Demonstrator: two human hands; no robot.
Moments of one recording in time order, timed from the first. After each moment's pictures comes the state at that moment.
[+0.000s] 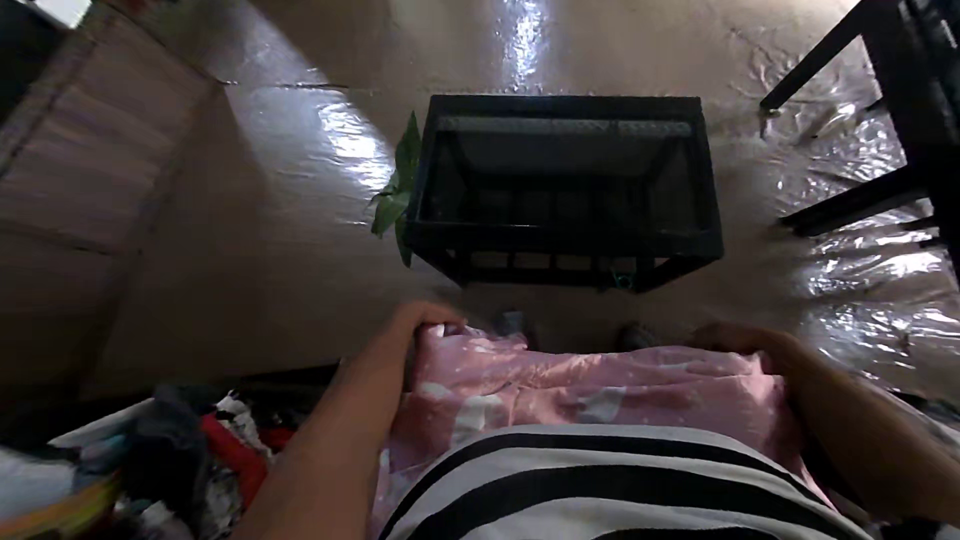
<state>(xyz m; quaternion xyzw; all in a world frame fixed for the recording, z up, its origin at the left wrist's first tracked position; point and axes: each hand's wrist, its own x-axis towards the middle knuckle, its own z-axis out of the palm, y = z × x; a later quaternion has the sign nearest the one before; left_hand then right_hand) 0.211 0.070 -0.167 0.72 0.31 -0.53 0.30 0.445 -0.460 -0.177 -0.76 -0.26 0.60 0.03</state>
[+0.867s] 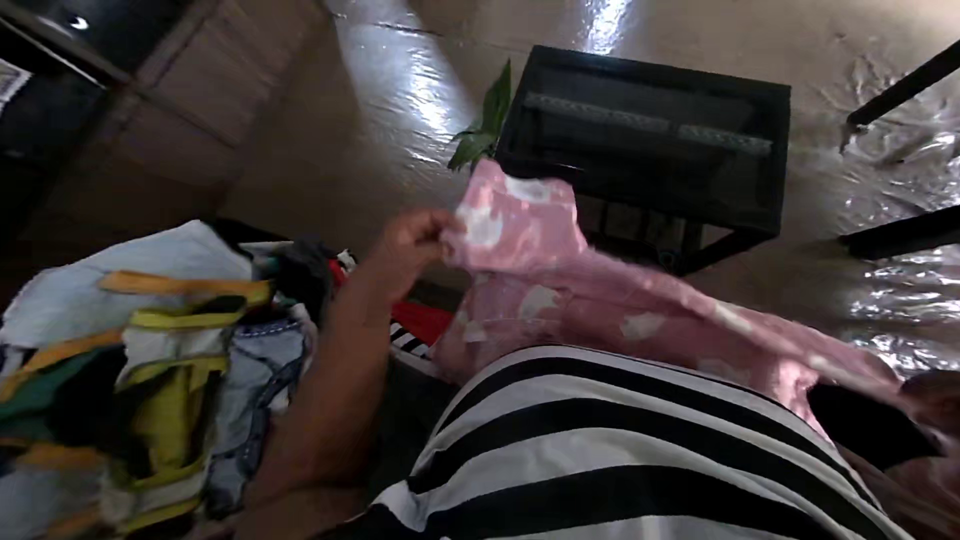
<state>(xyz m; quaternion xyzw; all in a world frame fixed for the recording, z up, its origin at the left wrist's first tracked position) 0.009 0.015 0.035 0.79 0.22 0.10 0.56 0.302 -0.572 0.054 -0.84 -0.31 0.35 0.27</state>
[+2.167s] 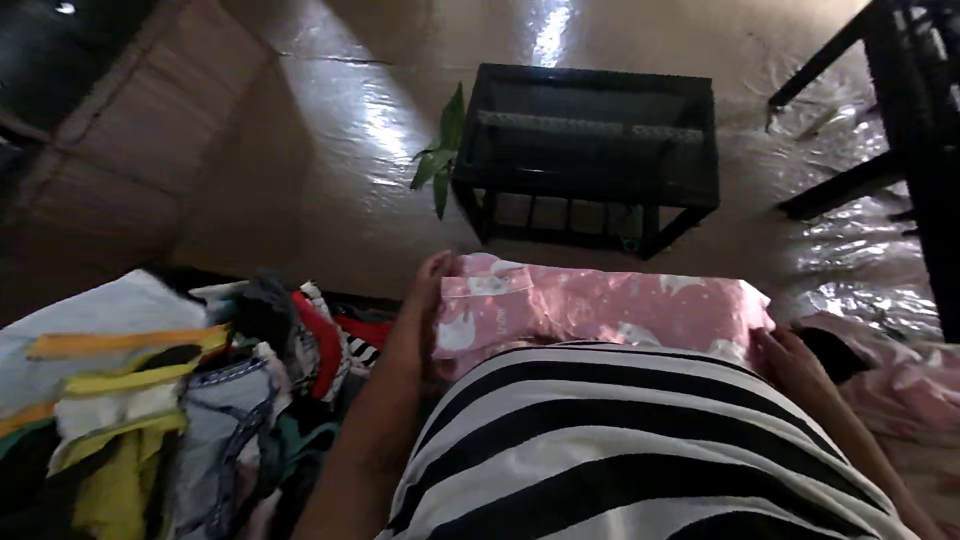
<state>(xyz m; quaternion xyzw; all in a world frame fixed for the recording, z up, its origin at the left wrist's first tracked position) 0.030 0.012 -0.121 0.72 0.37 0.04 0.59 0.225 -0.551 -0.079 -0.88 0.09 0.24 0.40</state>
